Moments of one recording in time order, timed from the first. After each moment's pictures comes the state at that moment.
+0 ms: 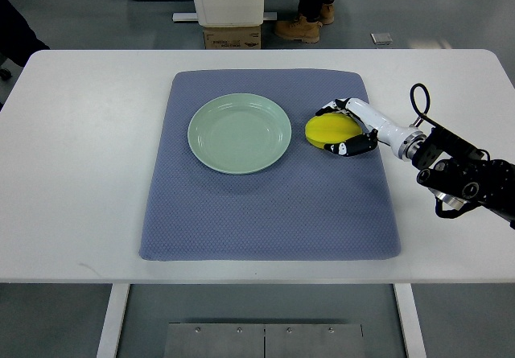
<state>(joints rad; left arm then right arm) -0.02 0.00 -0.10 -0.15 0.20 -0.03 0.00 1.13 -0.23 -0.42 0.69 -0.43 -0.24 0.52</state>
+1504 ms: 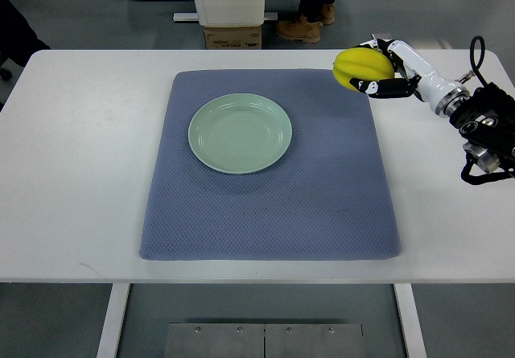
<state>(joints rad) -0.02 0.00 -0.10 -0.15 0.20 -0.03 0.00 1.14 -0.36 -0.12 0.71 -0.39 -0.09 0.53</state>
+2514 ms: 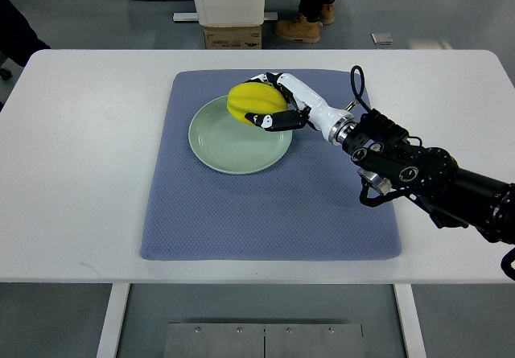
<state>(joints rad) -0.02 0.00 -0.10 -0.15 0.20 -0.03 0.00 1.12 0.00 -0.13 0.59 -0.38 -0.10 0.52</state>
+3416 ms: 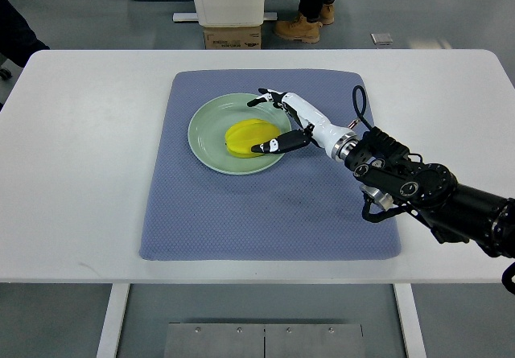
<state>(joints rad) -0.02 0.00 -0.10 -0.15 0.20 -0.03 0.00 1.06 0.00 -0.13 0.59 -0.39 -0.10 0.52</state>
